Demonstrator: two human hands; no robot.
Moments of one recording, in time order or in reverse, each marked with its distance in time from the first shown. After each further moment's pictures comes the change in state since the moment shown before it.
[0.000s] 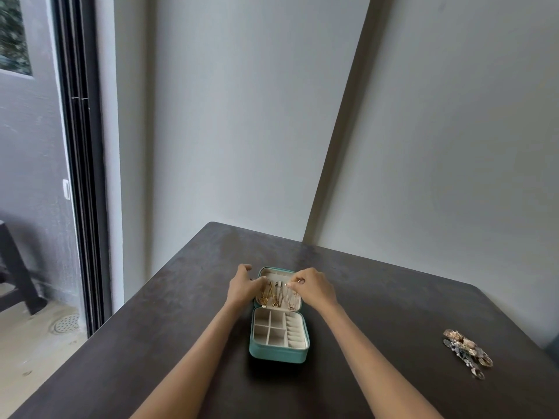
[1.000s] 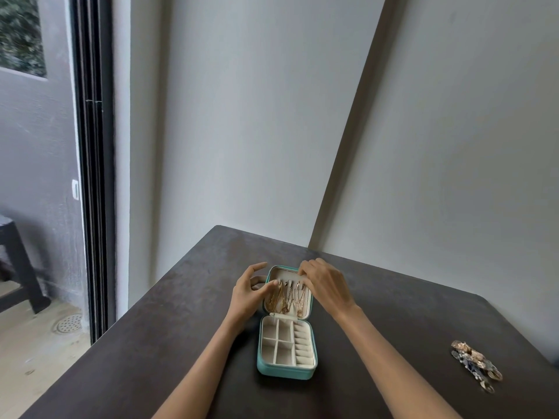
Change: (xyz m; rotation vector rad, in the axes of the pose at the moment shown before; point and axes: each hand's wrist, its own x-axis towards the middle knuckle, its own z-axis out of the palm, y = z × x) left_hand -0.010 -0.013 -0.006 -0.381 -0.061 0.330; right_hand 0.005 0.002 -0.024 -0.411 0.357 -0.570
